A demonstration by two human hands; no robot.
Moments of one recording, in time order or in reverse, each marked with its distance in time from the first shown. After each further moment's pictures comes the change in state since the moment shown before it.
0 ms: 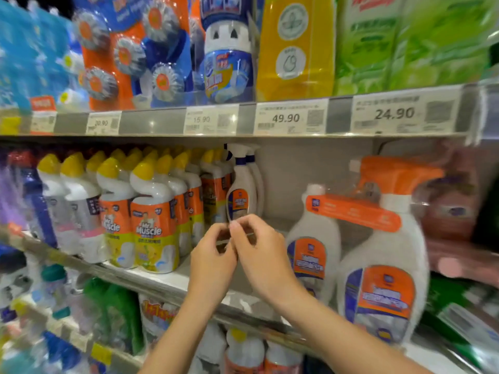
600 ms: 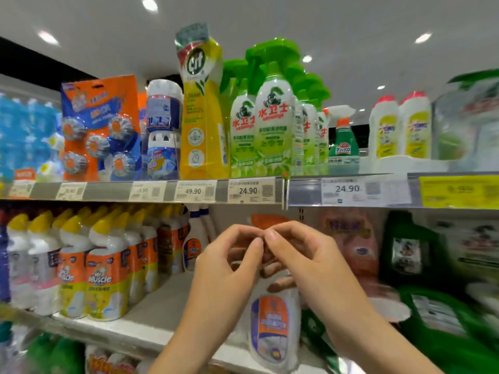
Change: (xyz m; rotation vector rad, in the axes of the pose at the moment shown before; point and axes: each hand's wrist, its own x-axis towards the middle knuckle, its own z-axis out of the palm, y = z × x) left_hand -0.084 0.198 0.045 -0.290 -0.187 0.321; right_hand -0.090 -0.106 -0.199 0.179 0.025 -0.121
